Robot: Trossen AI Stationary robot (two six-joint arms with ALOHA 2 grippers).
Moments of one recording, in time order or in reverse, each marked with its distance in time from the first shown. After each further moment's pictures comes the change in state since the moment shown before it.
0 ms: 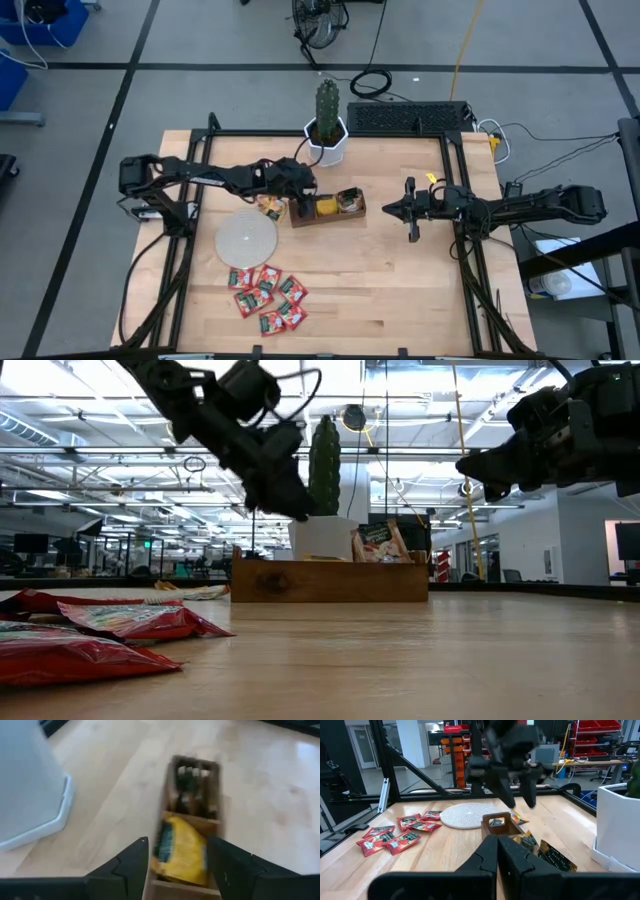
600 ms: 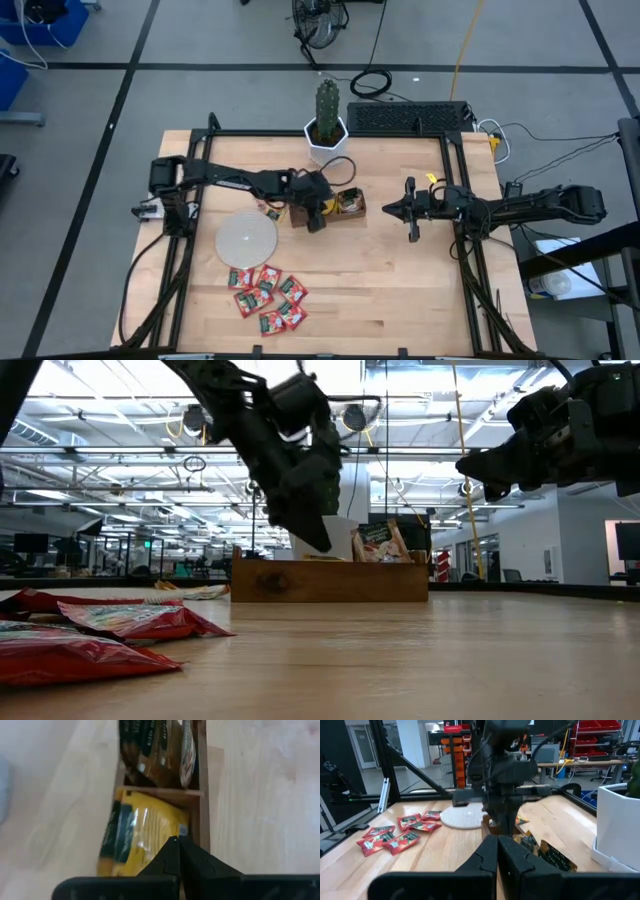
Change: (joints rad) left arm -0.076 0.243 0.275 -0.309 -0.001 0.050; right arm 0.000 0.002 0.000 0.002 0.000 0.000
